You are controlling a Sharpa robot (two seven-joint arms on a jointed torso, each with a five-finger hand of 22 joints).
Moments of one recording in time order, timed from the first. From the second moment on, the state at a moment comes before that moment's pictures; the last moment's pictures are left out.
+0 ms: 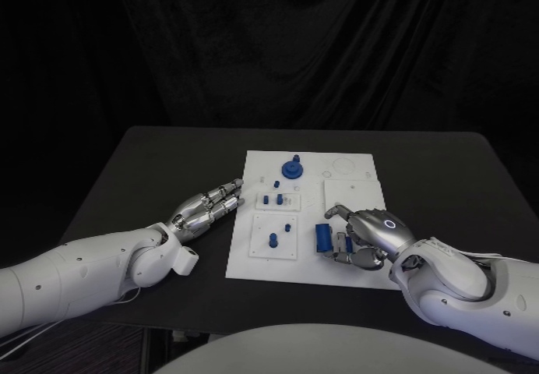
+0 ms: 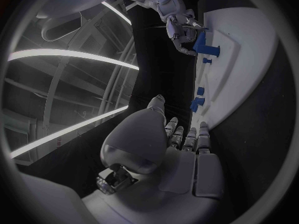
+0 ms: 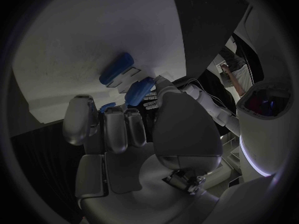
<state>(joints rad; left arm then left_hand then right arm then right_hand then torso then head) 0.95 -0.83 -0.21 1.27 -0.20 0.19 0.69 1.44 0.25 -0.20 0.20 0.39 0.23 0.01 0.03 0.03 0.01 -0.03 0.01 0.00 0.00 0.05 0.00 0.00 0.12 0.05 0.12 0.03 0.15 1.01 -1.01 -0.25 1.83 -1.81 -0.59 -0.35 1.23 -0.20 0.10 0.30 0.27 0.18 0.13 0.77 0.23 1.41 0.05 1.48 1.31 1.47 -0.03 1.43 1.25 0.06 1.43 0.08 1.22 1.31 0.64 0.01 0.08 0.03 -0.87</state>
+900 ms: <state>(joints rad) 0.95 -0.83 -0.21 1.27 -0.20 0.19 0.69 1.44 0.25 -0.19 0.19 0.39 0.24 0.01 0.03 0.03 0.01 -0.02 0.01 0.00 0.00 0.05 0.00 0.00 0.12 0.05 0.12 0.03 0.15 1.01 -1.00 -0.25 1.83 -1.81 -0.60 -0.31 1.28 -0.13 0.21 0.28 0.50 0.42 0.16 0.74 0.13 1.44 -0.01 1.49 1.31 1.47 -0.07 1.44 1.28 0.06 1.46 0.04 1.26 1.31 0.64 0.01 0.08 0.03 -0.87</state>
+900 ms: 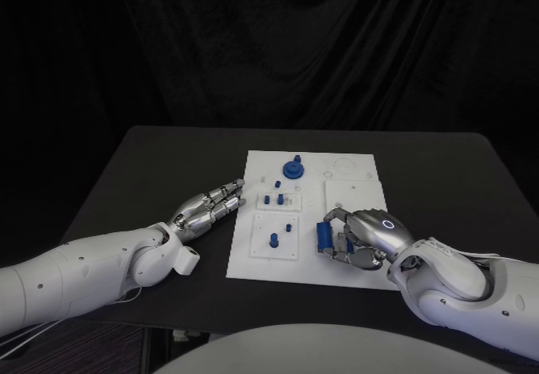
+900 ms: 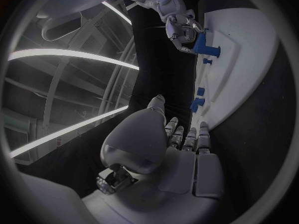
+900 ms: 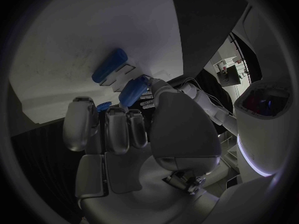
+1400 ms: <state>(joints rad) 0.95 -0.83 -0.21 1.27 -0.20 0.19 0.69 1.43 0.25 -0.19 0.20 0.39 0.24 0.02 0.03 0.03 0.02 -0.02 0.01 0.00 0.00 0.05 0.00 0.00 0.12 0.05 0.12 0.03 0.14 1.02 -1.07 -0.25 1.90 -1.80 -0.66 -0.30 1.25 -0.13 0.26 0.29 0.63 0.47 0.21 0.65 0.10 1.46 -0.01 1.52 1.31 1.47 -0.08 1.46 1.31 0.06 1.46 0.04 1.32 1.31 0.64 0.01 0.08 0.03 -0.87</state>
